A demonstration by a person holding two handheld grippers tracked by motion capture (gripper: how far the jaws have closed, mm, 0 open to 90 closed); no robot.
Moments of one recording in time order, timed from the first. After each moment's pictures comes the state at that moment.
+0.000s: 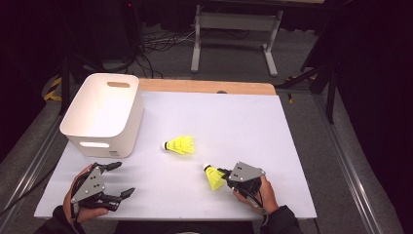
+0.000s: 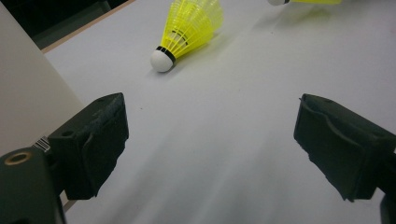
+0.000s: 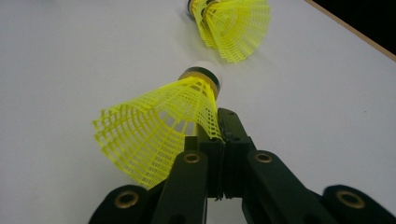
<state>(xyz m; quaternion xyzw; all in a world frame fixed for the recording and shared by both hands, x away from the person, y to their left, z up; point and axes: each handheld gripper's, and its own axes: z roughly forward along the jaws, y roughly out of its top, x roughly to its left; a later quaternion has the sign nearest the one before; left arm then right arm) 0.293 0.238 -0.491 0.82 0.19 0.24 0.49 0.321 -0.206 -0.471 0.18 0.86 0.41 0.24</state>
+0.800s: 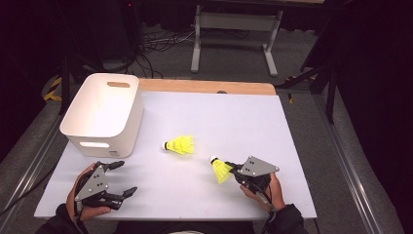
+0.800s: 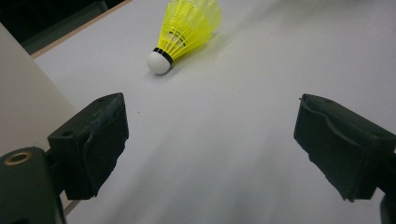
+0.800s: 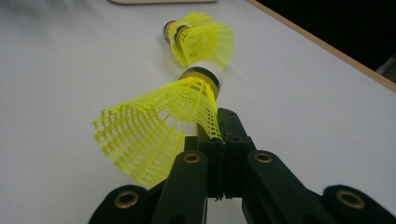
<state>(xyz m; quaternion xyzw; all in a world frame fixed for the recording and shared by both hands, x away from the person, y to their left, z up) 0.297 0.233 -0.491 0.82 0.19 0.23 0.49 0.325 -0.227 -0.455 0.21 0.84 0.44 0.25</state>
